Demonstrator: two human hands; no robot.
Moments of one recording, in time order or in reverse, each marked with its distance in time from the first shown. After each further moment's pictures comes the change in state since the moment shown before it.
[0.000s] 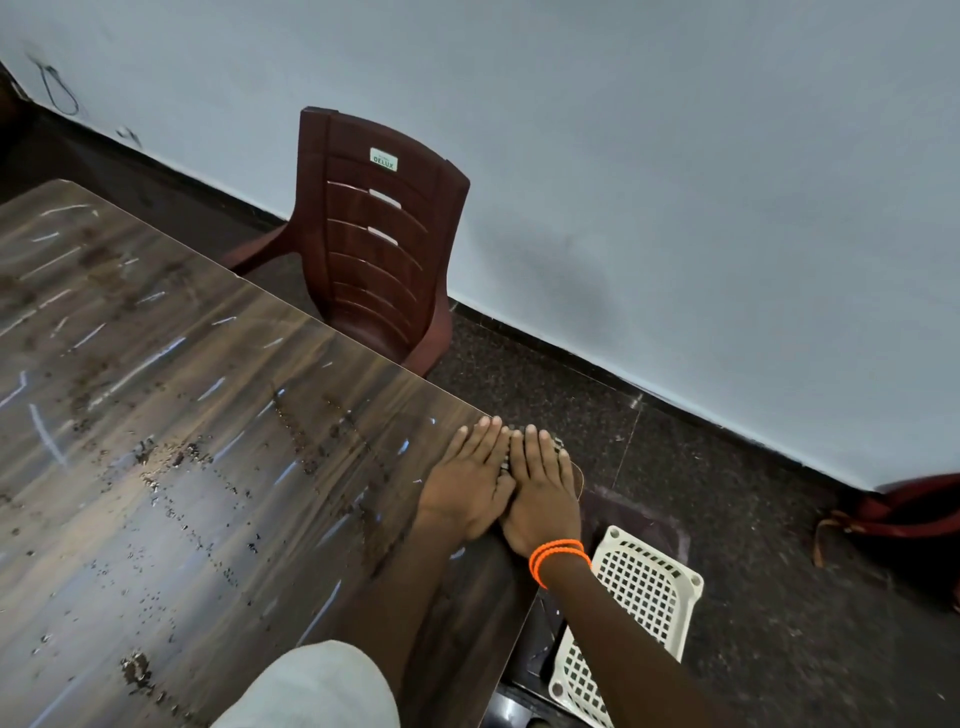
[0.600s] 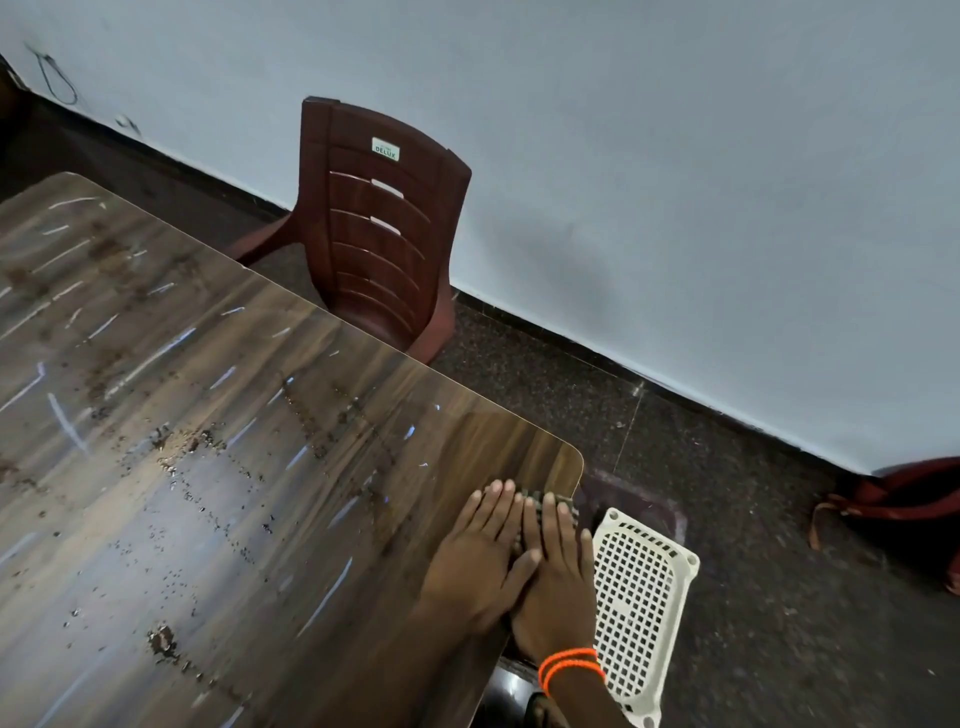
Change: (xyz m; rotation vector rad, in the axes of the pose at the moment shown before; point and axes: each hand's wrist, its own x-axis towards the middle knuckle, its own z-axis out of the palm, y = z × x) left_hand -0.098 0.050 0.019 -0.137 -0.005 0.066; right_hand -0.128 -0.012 0.006 0.092 0.081 0.098
